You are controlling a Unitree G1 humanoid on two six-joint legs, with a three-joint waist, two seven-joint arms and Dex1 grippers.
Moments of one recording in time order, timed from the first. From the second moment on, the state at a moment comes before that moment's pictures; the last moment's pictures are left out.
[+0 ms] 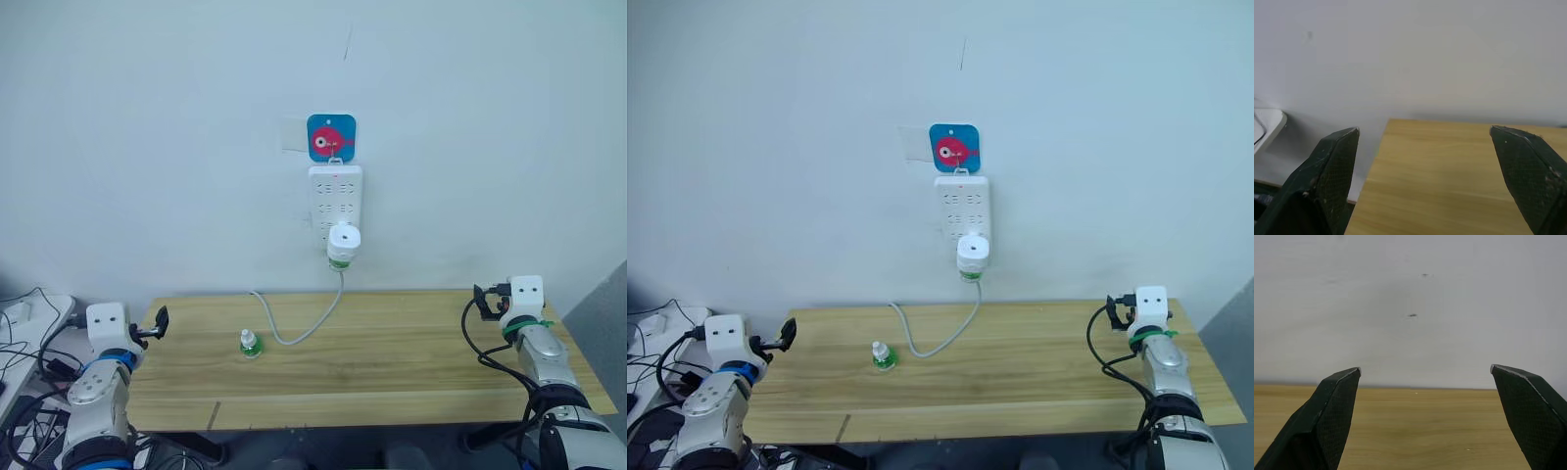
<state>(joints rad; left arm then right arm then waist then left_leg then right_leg) -0.08 0.51 0.40 0.54 -0.28 -0.07 -0.35 -0.36 -0.44 -0.22 0.90 0.13 -0.28 0.29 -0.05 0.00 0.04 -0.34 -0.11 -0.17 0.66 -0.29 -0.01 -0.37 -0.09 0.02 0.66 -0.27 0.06</state>
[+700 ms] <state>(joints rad) -0.45 0.67 0.10 0.12 -0.51 0.40 -0.93 -0.06 -0.38 -0.07 -0.35 0.54 0.44 0.50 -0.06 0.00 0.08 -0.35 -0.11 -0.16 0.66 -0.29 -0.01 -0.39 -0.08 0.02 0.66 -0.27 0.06</state>
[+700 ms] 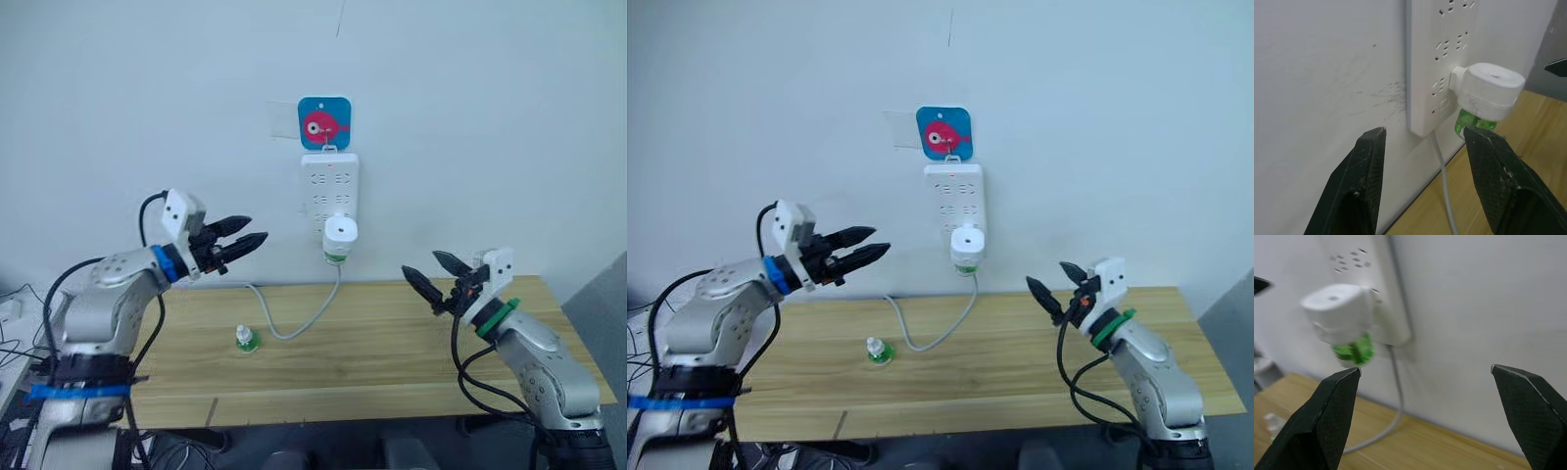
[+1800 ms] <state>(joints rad) -0.99 0.39 -0.03 1.04 -0.21 -0.02 -1.25 -0.12 -0.31 0.02 -0.41 0.49 0.53 0.39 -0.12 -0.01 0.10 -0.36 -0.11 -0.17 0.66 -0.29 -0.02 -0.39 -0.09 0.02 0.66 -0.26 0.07</state>
